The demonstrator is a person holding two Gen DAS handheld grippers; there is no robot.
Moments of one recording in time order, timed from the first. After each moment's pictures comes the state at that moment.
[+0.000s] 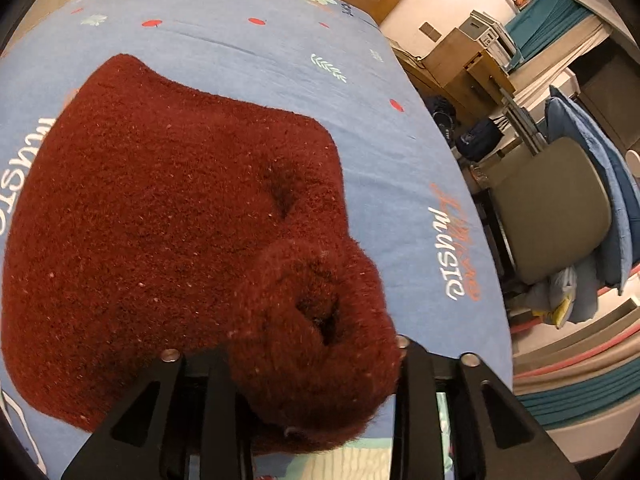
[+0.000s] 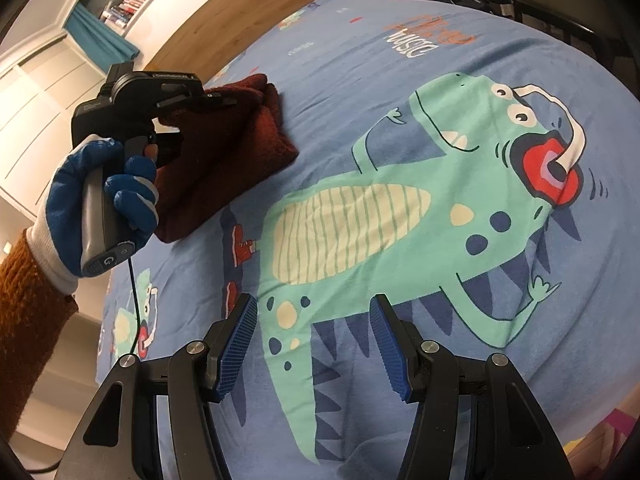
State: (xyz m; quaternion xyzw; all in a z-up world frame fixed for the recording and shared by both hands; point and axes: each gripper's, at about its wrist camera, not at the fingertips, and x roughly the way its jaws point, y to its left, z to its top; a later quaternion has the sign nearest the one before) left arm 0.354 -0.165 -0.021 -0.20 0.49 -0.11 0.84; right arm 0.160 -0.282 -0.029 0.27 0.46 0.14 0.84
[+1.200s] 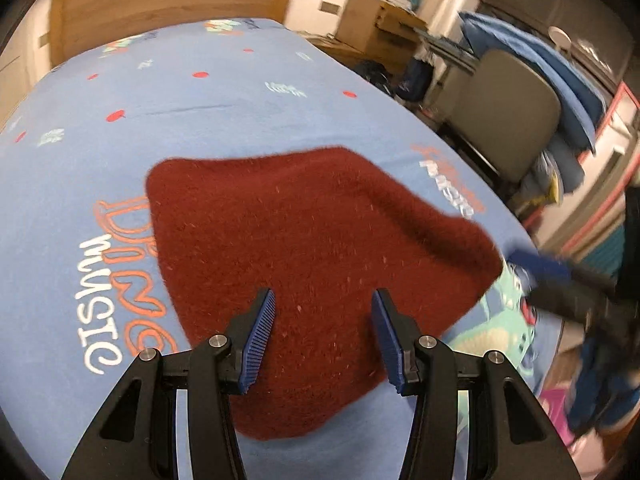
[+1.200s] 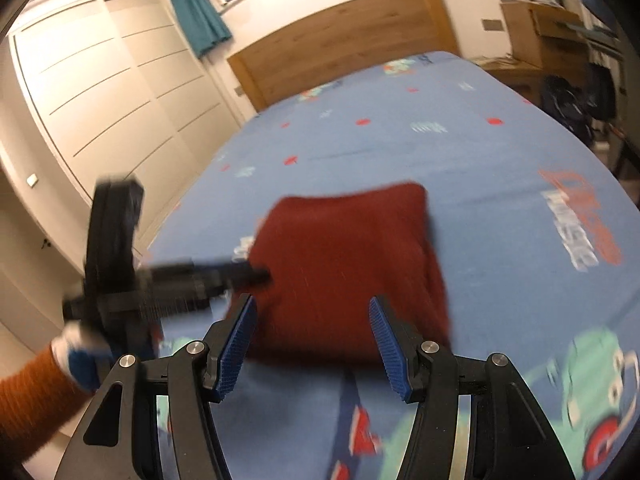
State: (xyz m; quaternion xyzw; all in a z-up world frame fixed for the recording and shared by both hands) left arm 0.328 -0.058 0.015 0.01 0.46 -0.25 0.85; right arm 0.322 -0.165 0.089 0.15 0.37 0.24 0.89
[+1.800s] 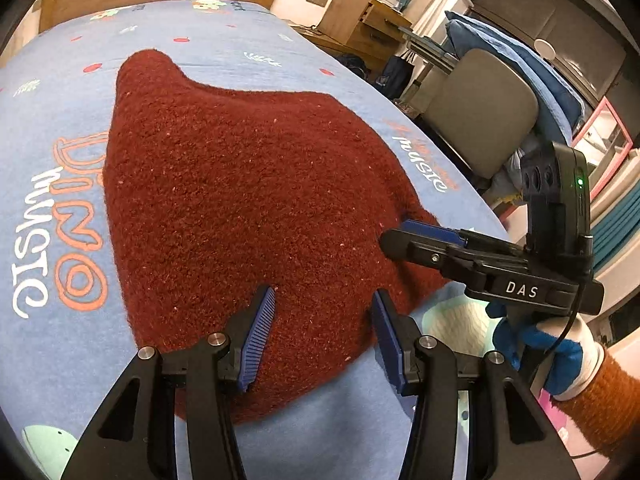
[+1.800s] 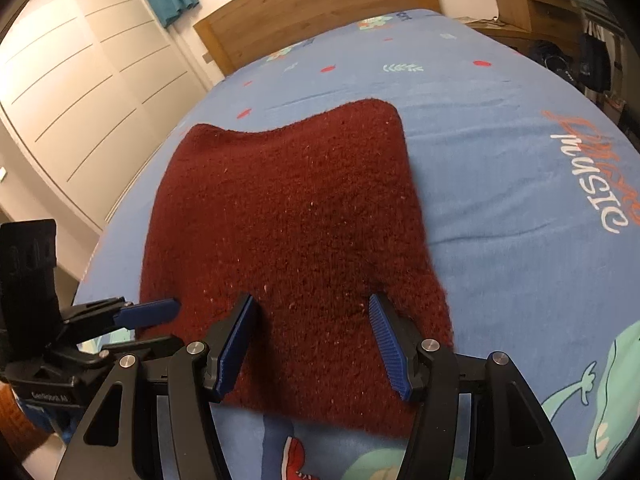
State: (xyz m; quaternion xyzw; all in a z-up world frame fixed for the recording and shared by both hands) left arm 0.298 -0.056 -0.026 -0.05 0.47 -0.29 0.83; right arm 0.378 -0.165 -0.010 0.14 0.44 0.21 0.86
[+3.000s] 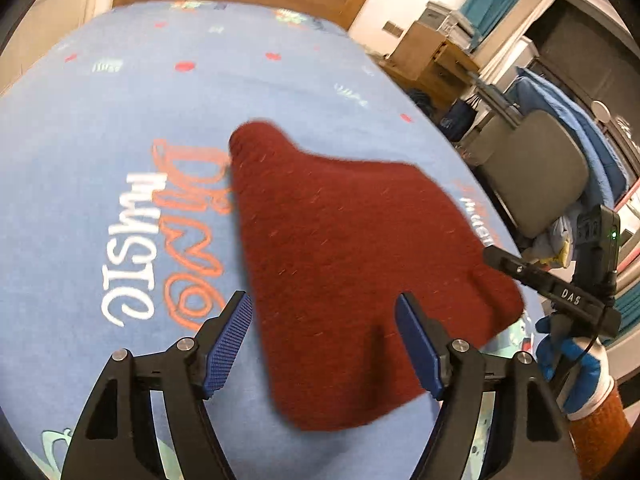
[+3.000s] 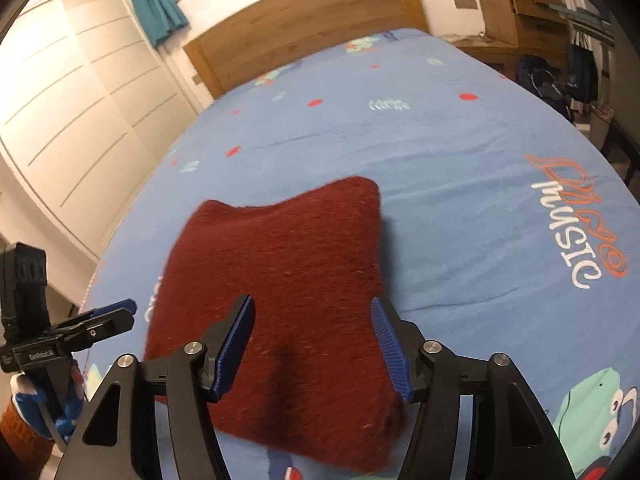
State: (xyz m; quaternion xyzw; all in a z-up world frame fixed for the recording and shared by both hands) left arm 0.325 0.023 -0.004 -0.11 0.47 -0.18 0.86; right arm 0.409 -0.179 0.019 0.14 0.43 0.18 0.87
